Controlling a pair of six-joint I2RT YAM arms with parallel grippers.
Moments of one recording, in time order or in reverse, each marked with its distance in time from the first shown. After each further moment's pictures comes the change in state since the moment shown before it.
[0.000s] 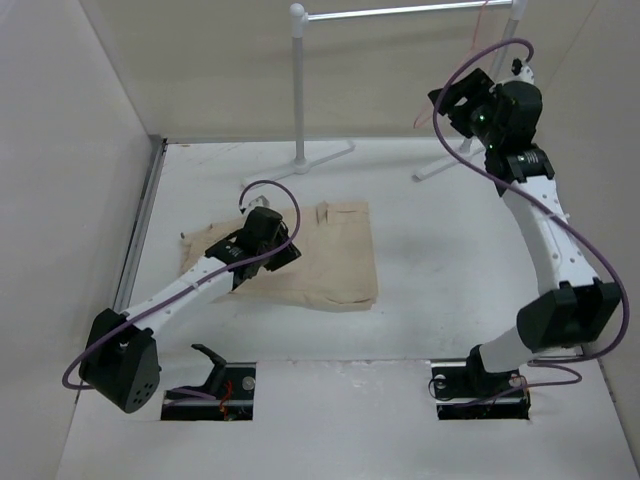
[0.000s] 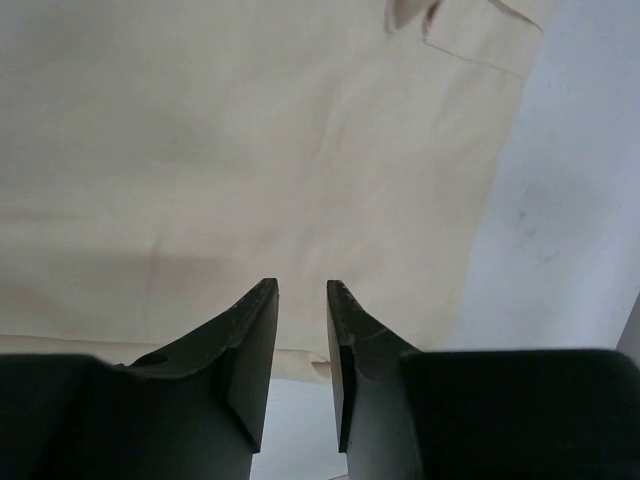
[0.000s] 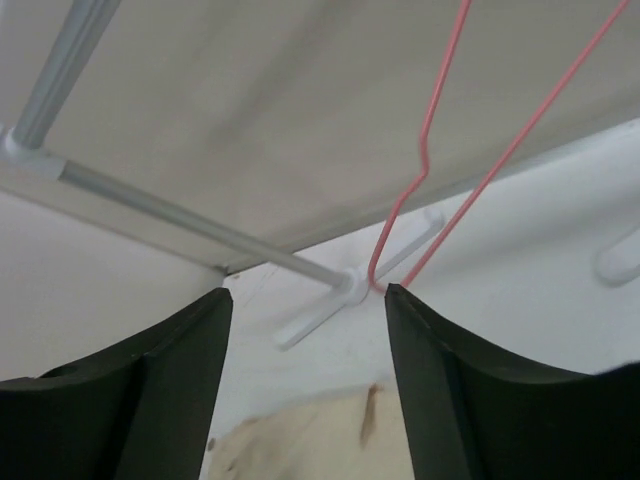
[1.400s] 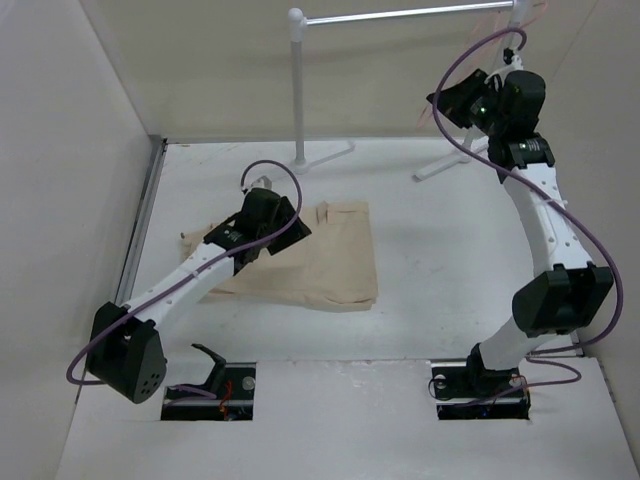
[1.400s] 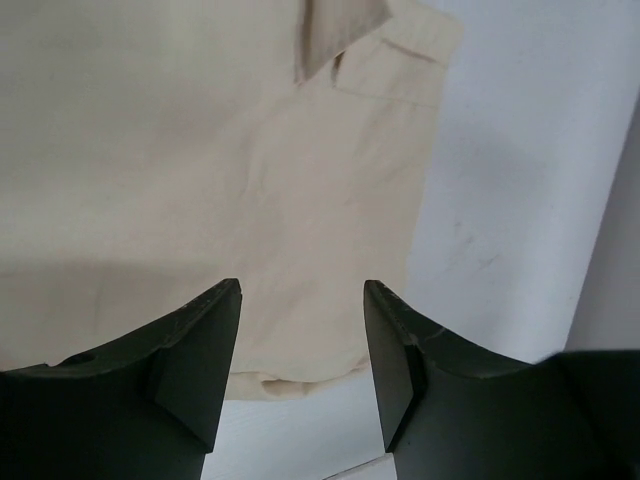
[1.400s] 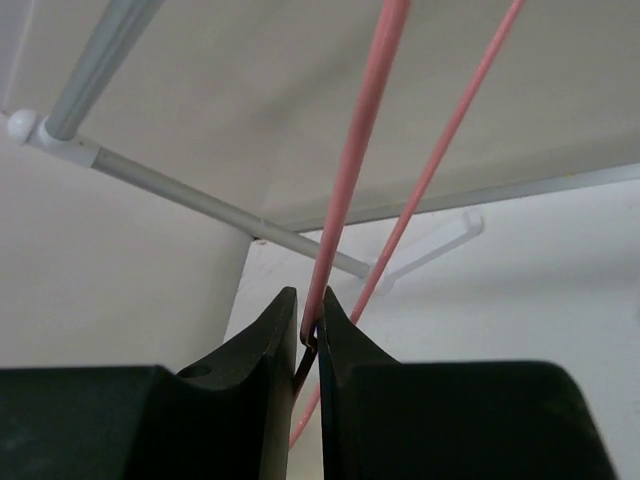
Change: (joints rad) left arm 0.013 0.050 0.104 0.032 0.061 0.038; right arm -0.072 0.177 0.208 -0.017 -0.249 -0.032
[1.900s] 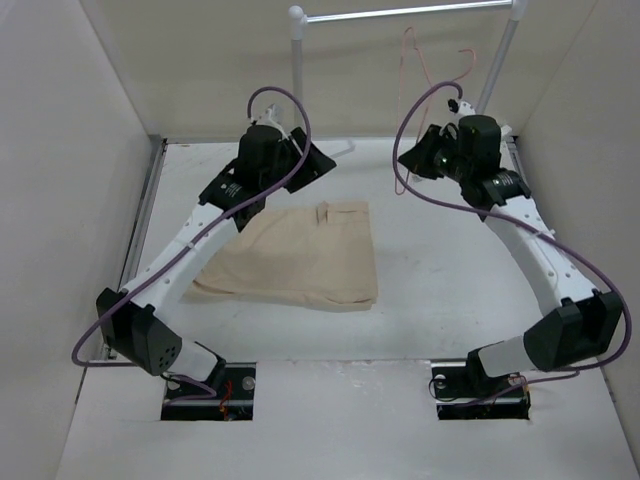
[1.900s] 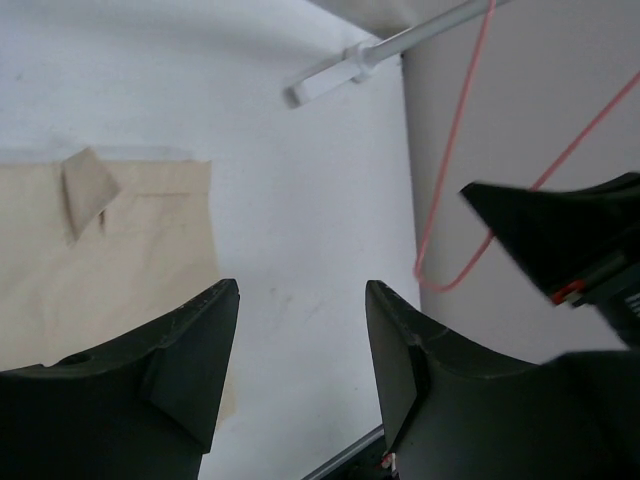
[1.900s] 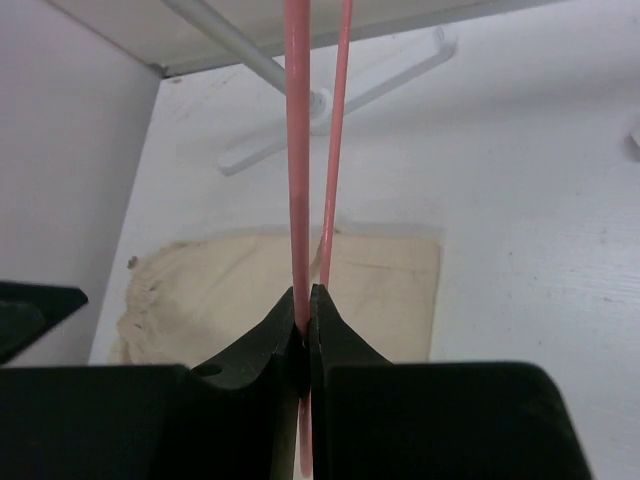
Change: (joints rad) left arm -0.004 0.139 0.508 -0.035 0.097 0.023; right arm 0.193 -0.188 -0.320 -0.139 0.112 -0.196
